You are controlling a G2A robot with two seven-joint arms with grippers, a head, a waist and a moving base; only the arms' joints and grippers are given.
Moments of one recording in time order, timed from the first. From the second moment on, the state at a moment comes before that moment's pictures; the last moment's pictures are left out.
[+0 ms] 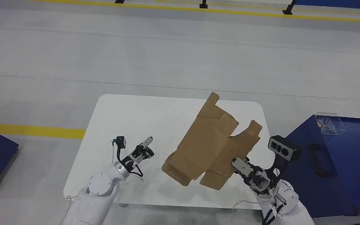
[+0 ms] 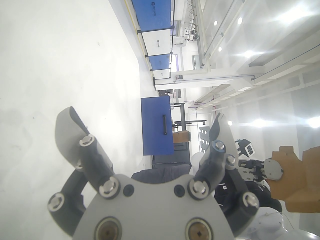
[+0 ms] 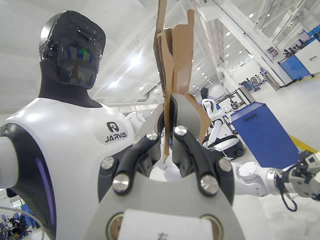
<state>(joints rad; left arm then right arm) 1.11 -1.27 -1.19 -1.07 -0.28 -0.47 -0.57 -1.49 -1.19 1.44 -1.90 0.61 -0.93 0.89</state>
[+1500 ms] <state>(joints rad) 1.11 -1.27 -1.19 -1.07 -0.28 -0.47 -0.57 -1.65 -1.12 1.40 -2.35 -2.81 -0.20 -0.46</state>
